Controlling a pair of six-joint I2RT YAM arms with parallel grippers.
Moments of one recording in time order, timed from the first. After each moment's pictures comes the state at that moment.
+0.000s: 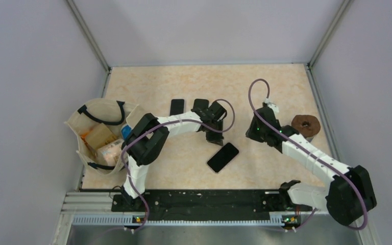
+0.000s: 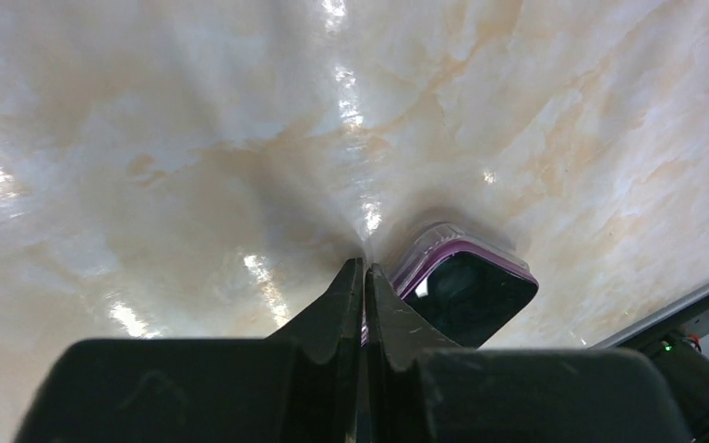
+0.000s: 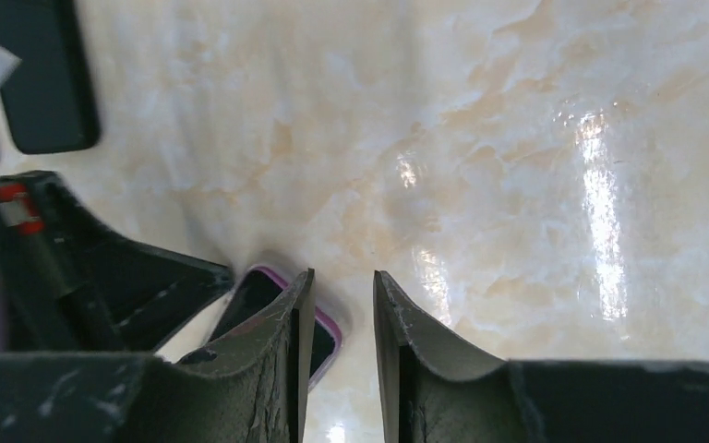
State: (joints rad) left arm -0.81 2.03 1.39 -0.46 0.19 -0.76; right arm 0.50 1.13 0.73 -0.43 0.22 0.73
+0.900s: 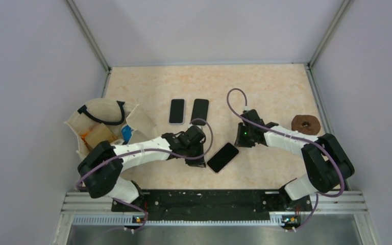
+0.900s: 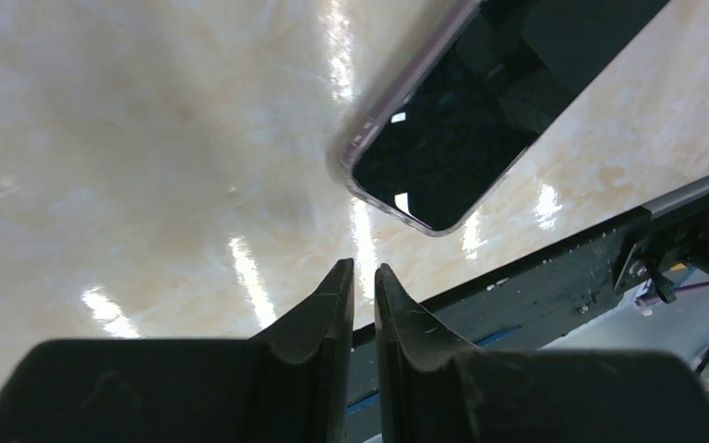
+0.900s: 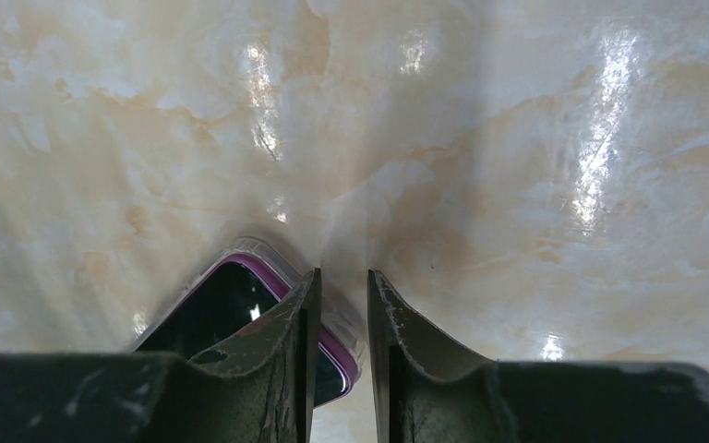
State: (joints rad) left arm -0.91 1.46 0.83 -0.44 0.12 -0.91; right arm 0.52 1.48 0.73 -0.30 -0.02 0.62
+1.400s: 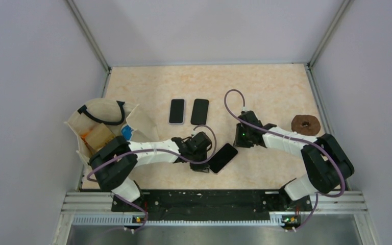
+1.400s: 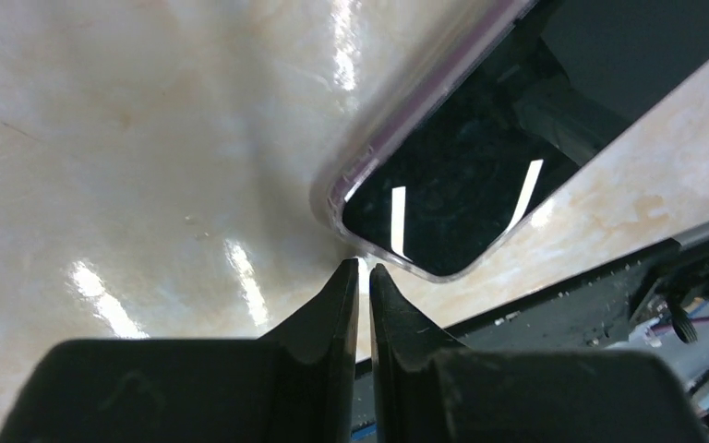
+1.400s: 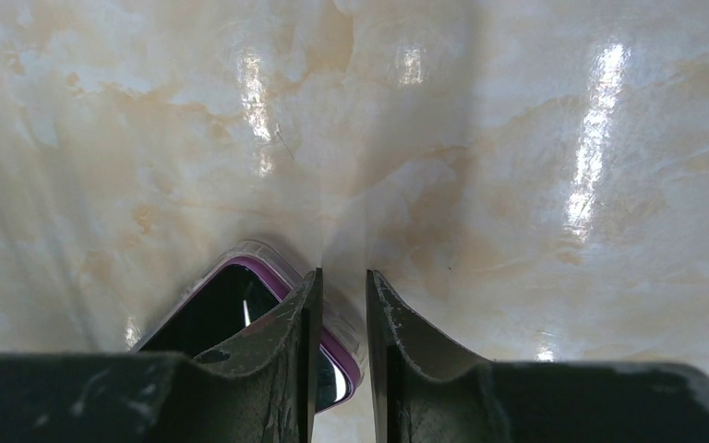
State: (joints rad) left arm -0.99 1.57 0.81 -0.34 0.11 -1.02; right arm 0.56 1.48 0.72 -0.27 0.01 0.63
